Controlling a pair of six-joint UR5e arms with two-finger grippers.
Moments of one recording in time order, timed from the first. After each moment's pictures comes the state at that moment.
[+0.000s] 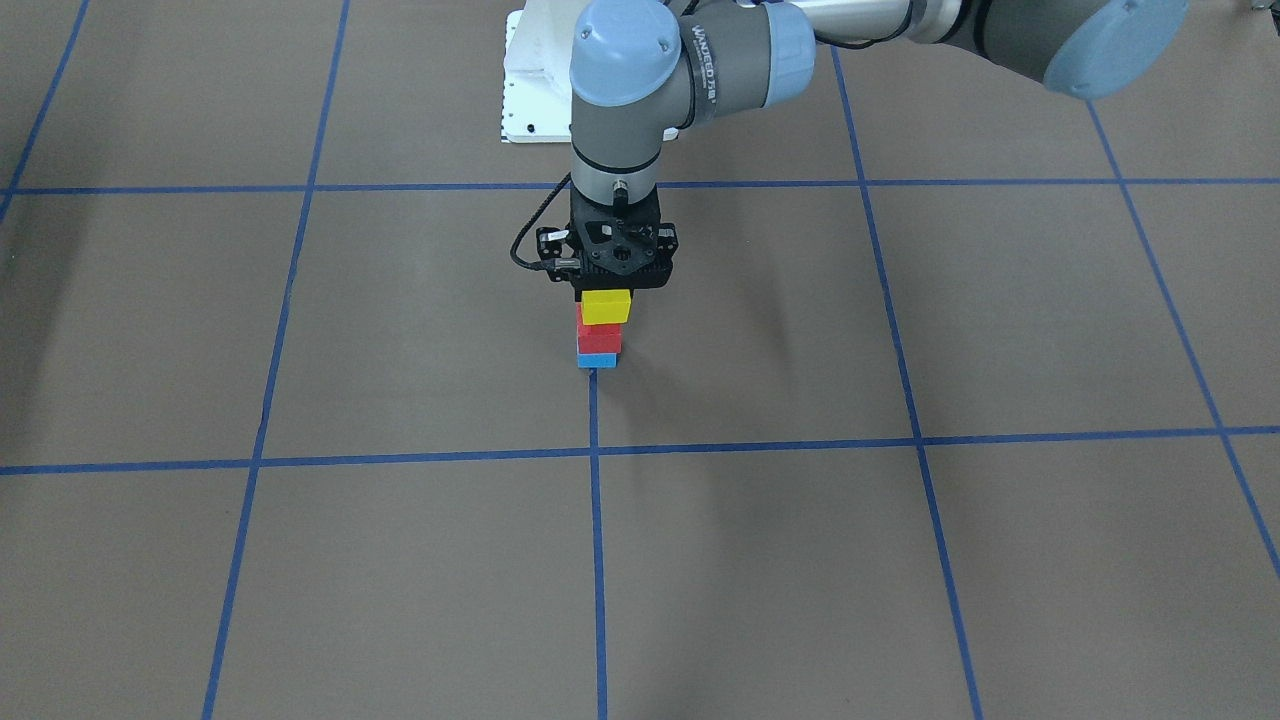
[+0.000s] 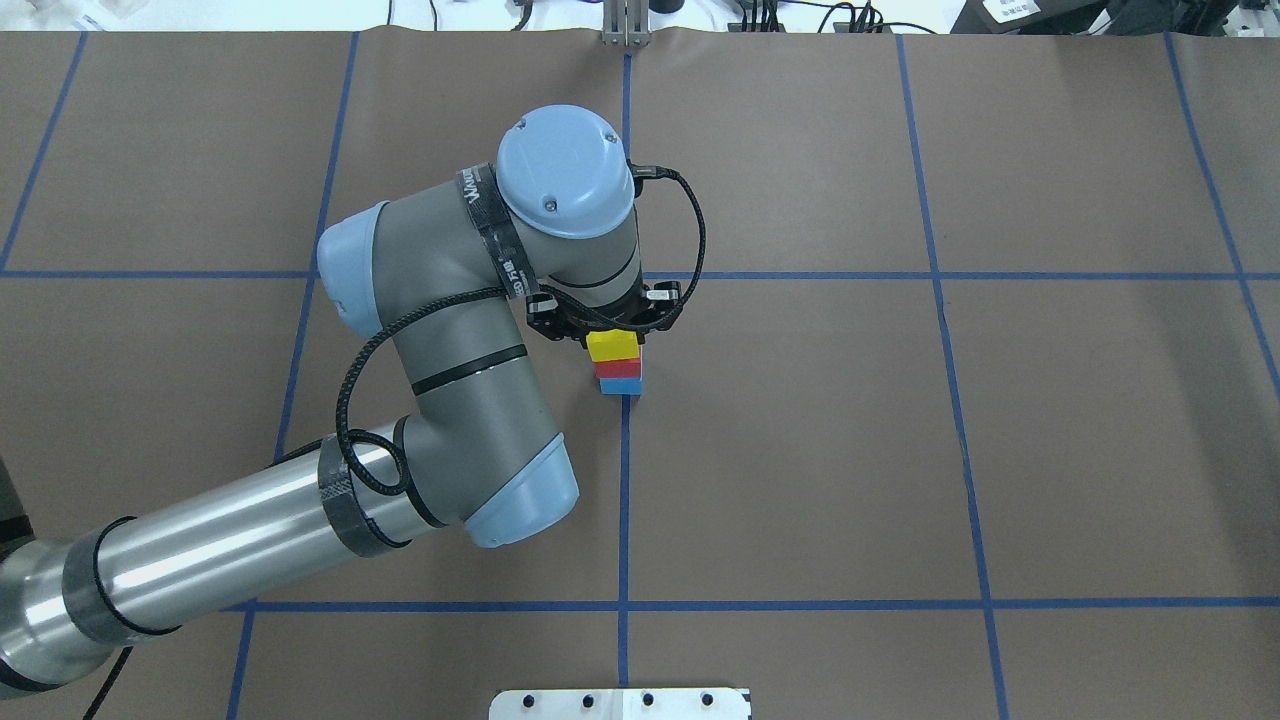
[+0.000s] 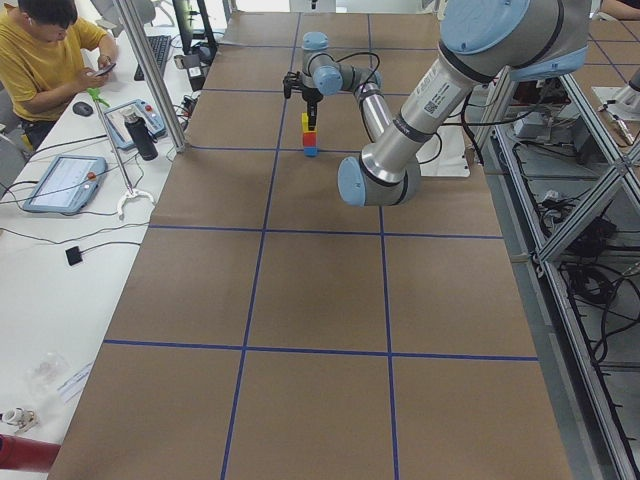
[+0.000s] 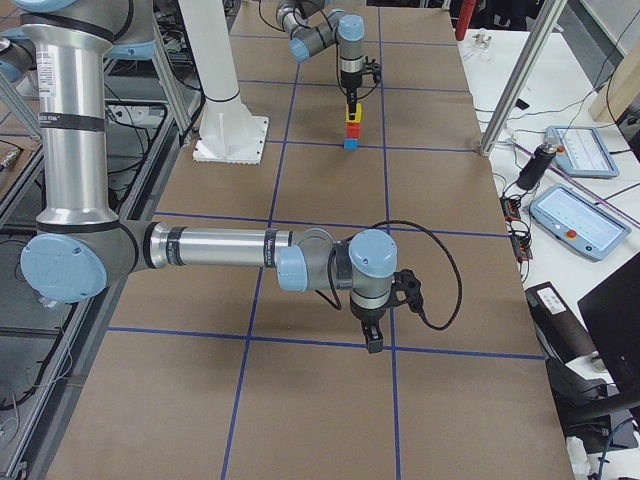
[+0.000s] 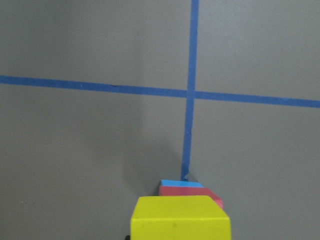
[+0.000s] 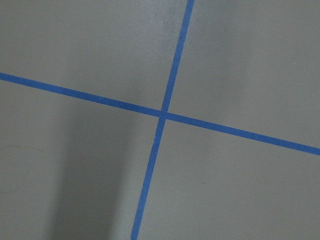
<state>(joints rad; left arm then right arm) -0.54 -2.48 -1.58 -1.48 -1.89 -1.27 1.56 -1.60 1.61 -1.48 2.31 -0.15</state>
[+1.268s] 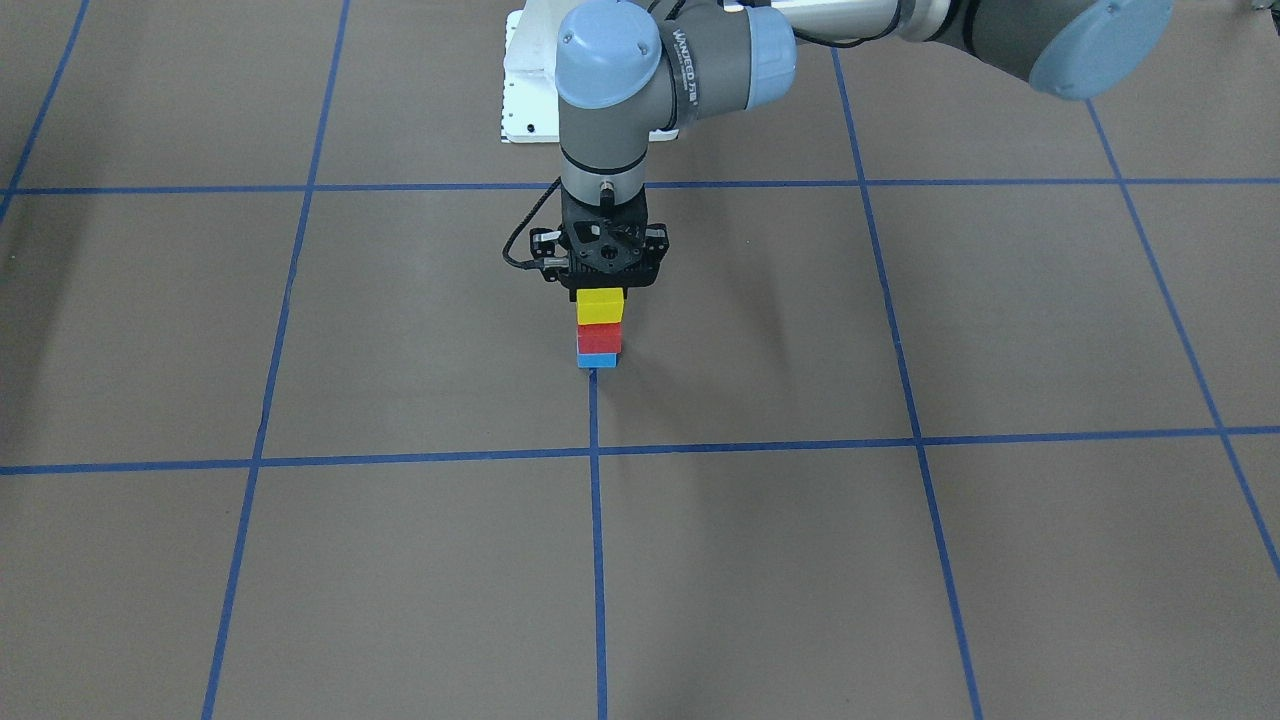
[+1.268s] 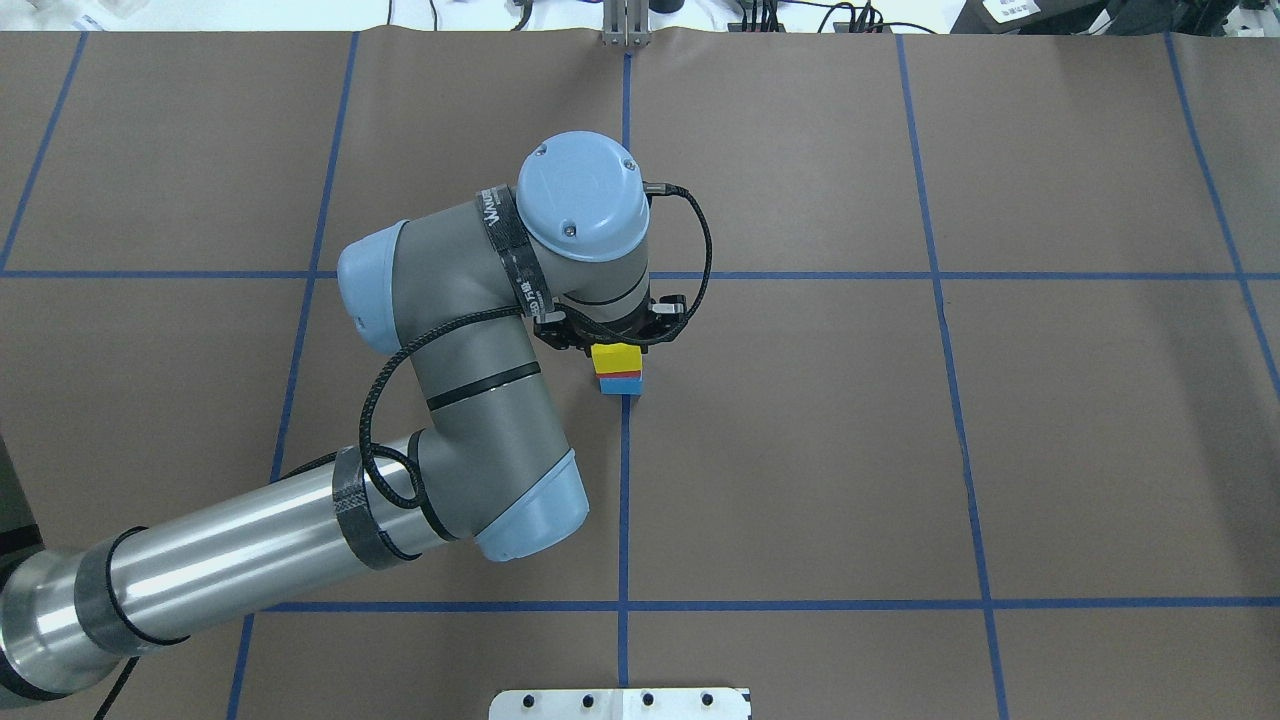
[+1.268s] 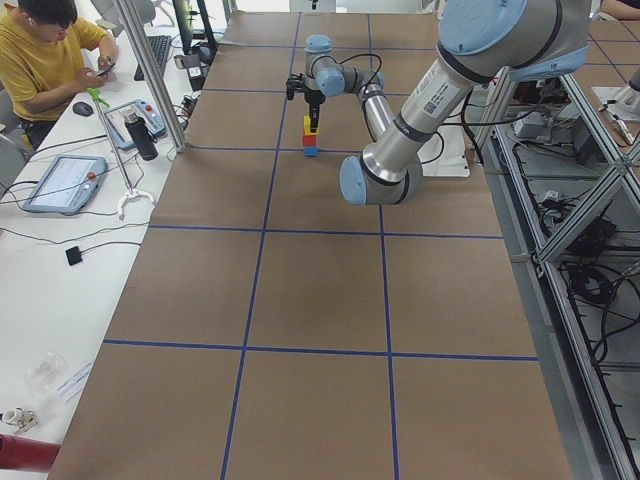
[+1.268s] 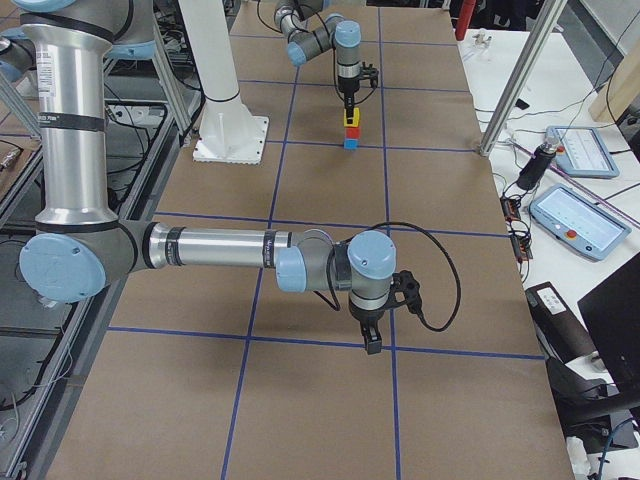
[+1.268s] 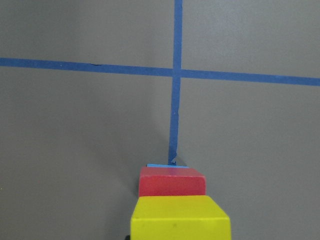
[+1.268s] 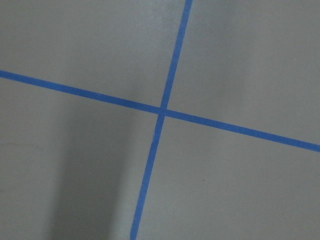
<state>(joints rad) -0.53 -2.48 -1.56 -1.48 -1.86 -1.26 1.56 -1.60 1.61 -1.48 2.31 -0.15</state>
